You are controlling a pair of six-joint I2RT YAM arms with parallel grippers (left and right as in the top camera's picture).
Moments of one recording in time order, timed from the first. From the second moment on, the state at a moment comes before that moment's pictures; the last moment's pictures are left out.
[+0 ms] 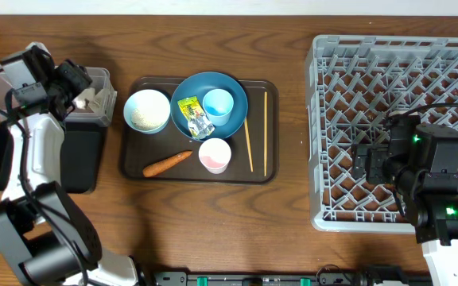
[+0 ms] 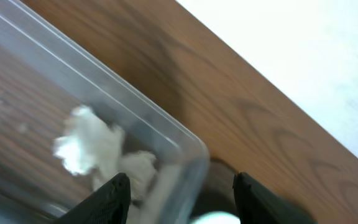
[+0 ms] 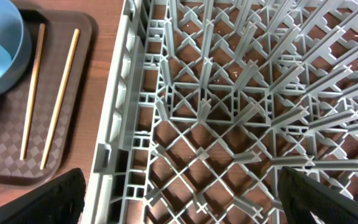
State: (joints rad) left arm 0.40 1.69 1.24 -0.26 0.30 -0.40; right arm 0.00 0.92 0.90 -0.80 -0.07 -0.01
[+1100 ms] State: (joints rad) left arm -0.15 1.85 1.24 -0.69 0.28 -0.38; right arm 0.00 0.92 0.90 -0.80 -0.07 -0.01
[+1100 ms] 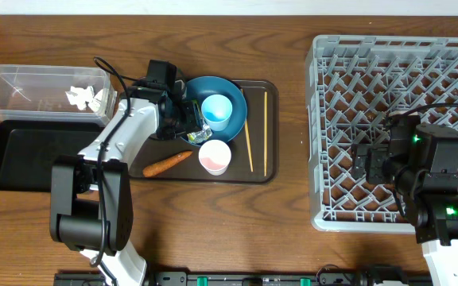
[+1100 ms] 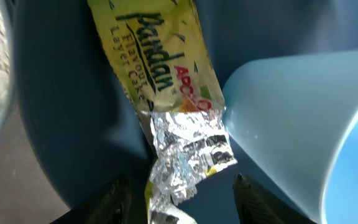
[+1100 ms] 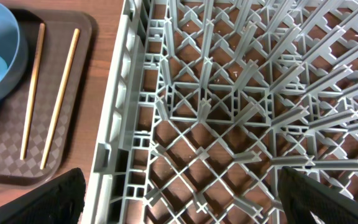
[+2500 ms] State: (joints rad) left arm 0.12 1.54 1.30 -0.54 0.28 -0.35; right arm 0.00 0.92 0.90 -0.80 -0.07 -0.01
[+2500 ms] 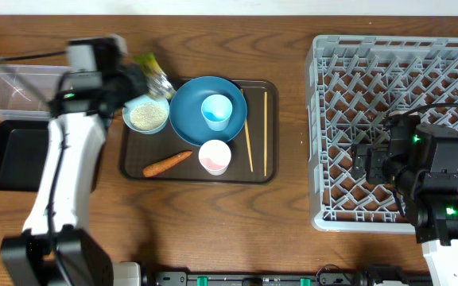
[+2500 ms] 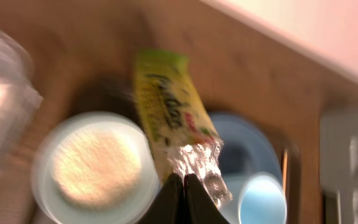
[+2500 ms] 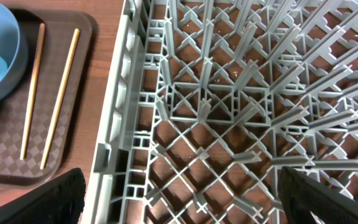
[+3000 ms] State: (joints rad) left arm 0.44 1.62 1.30 -0.35 0.17 -0.35; right arm 0.00 0.92 0.90 -0.80 -0.07 -0.01
